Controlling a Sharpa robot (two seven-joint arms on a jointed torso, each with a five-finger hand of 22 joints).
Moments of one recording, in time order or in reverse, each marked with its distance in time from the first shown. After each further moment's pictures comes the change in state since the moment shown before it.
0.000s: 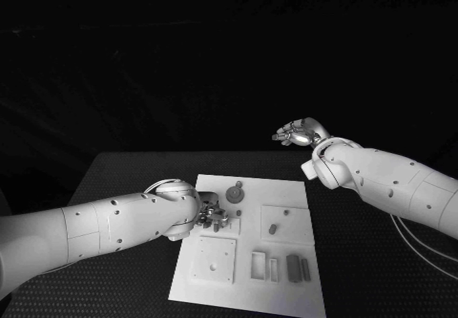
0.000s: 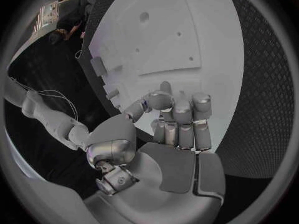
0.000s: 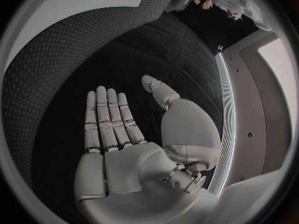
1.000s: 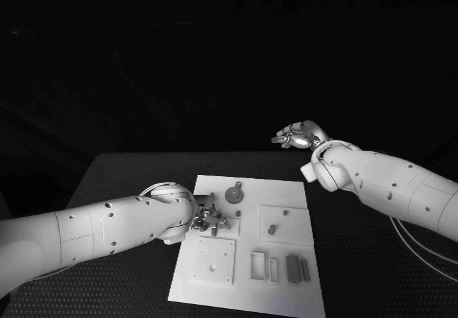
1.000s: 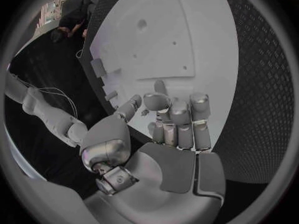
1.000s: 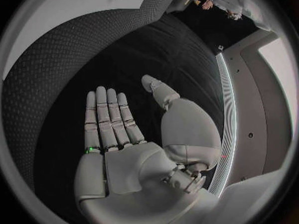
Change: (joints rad) left arm -0.009 -0.026 -0.002 0.006 0.023 0.004 0.009; left_hand -0.087 -0.218 -0.083 0.145 -0.362 0.071 -0.057 0.012 -0.002 0.000 0.000 0.011 -0.036 0.018 -0.043 0.011 -0.026 0.023 -0.002 -0.002 0.000 0.000; right arm -0.010 -0.002 0.000 0.001 -0.001 0.000 0.000; right_hand 0.004 -0.004 0.003 0.003 0.000 -0.002 0.002 0.000 -0.004 0.000 0.000 0.000 -0.011 -0.004 0.004 0.000 -0.006 0.000 -0.007 0.000 -0.008 0.003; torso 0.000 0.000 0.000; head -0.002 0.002
